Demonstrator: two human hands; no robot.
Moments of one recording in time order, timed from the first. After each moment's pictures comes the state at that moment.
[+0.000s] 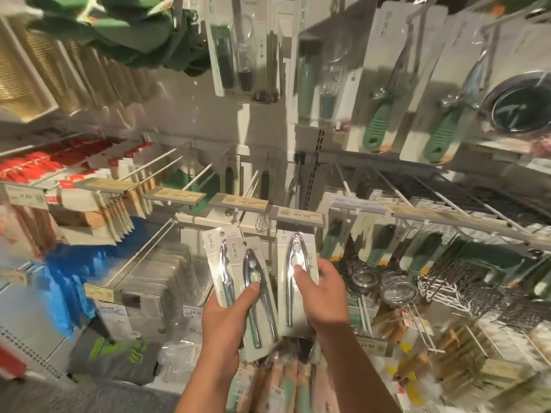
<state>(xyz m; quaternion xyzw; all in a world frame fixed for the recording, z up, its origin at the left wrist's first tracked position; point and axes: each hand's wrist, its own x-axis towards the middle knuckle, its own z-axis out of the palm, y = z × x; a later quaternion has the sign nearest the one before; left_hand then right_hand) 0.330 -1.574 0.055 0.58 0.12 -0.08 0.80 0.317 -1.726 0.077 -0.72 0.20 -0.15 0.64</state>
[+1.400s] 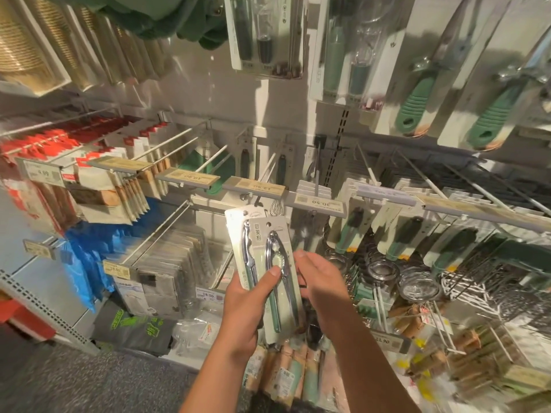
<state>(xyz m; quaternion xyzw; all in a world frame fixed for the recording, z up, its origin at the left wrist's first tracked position) 0.337 -1.583 0.056 0.57 0.06 -0.11 0.81 0.332 -1.719 0.078 -0.70 0.16 0.00 0.69</state>
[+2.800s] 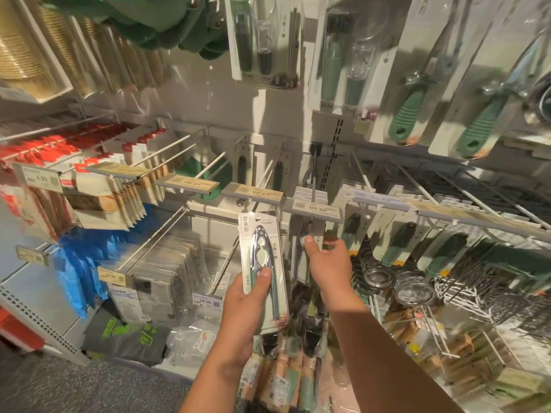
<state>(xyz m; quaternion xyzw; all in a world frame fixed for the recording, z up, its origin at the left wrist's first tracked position) 0.339 -1.581 0.053 0.60 0.06 -0.11 0.79 0.385 -1.744 0.067 -0.74 0.29 -0.15 0.59</state>
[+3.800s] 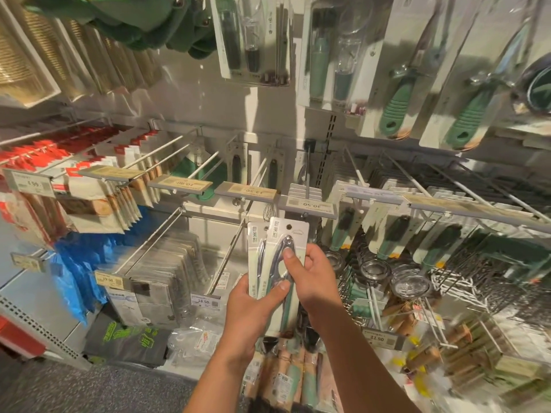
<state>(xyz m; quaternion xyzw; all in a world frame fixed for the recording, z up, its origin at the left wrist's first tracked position) 0.336 -1.588 0.044 0.62 0.03 -0.13 0.77 0.337 -1.708 0.076 -0.68 0.12 -0.11 0.71</state>
